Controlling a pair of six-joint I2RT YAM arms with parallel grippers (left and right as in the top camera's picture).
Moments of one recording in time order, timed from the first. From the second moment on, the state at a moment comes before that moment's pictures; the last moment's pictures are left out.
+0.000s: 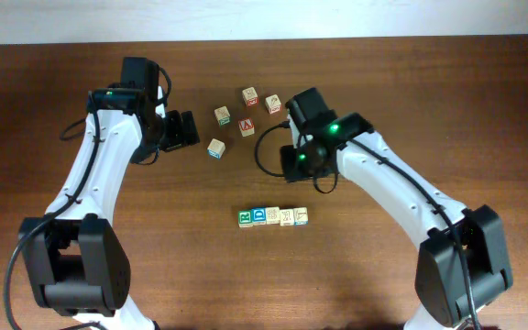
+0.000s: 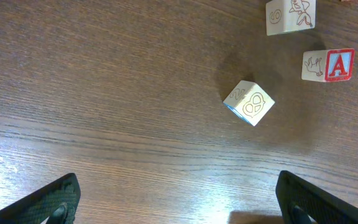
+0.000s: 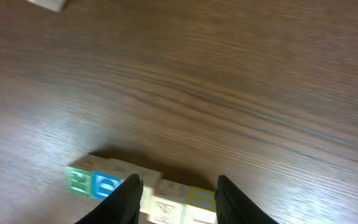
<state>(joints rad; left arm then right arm) -0.06 1.84 1.55 -1.01 0.07 -0.33 0.51 1.84 1.44 -0.86 -0.14 0.34</state>
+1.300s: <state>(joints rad) -0.06 1.84 1.55 -1.01 0.07 -0.33 0.64 2.03 1.44 -0.85 -0.19 0.63</state>
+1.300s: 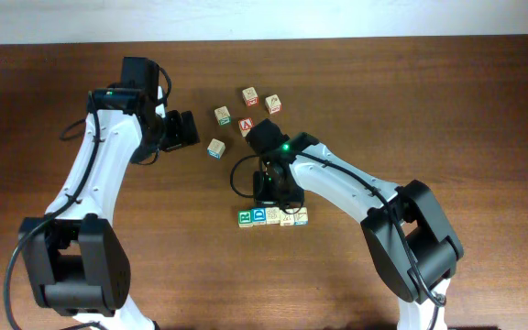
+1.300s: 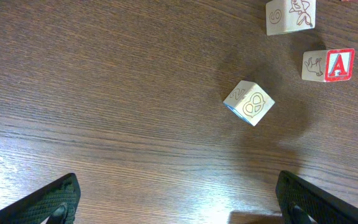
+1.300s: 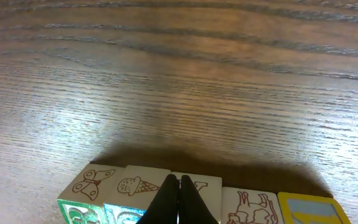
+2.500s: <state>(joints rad) -0.06 1.84 1.55 -1.01 0.07 -0.33 0.51 2.03 1.87 -1.19 -0.21 0.49</state>
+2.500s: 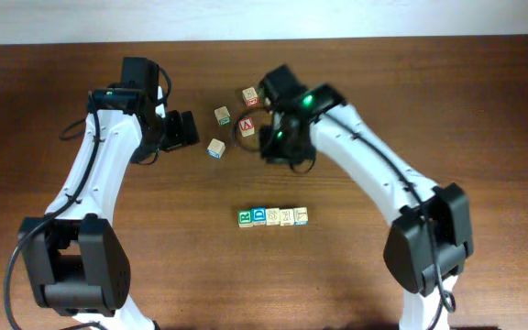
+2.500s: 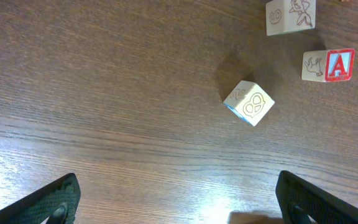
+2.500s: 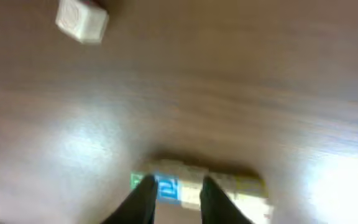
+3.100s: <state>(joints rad) -0.06 1.84 1.55 -1.00 0.07 -0.33 0.23 1.82 2.03 -1.53 -0.39 0.18</state>
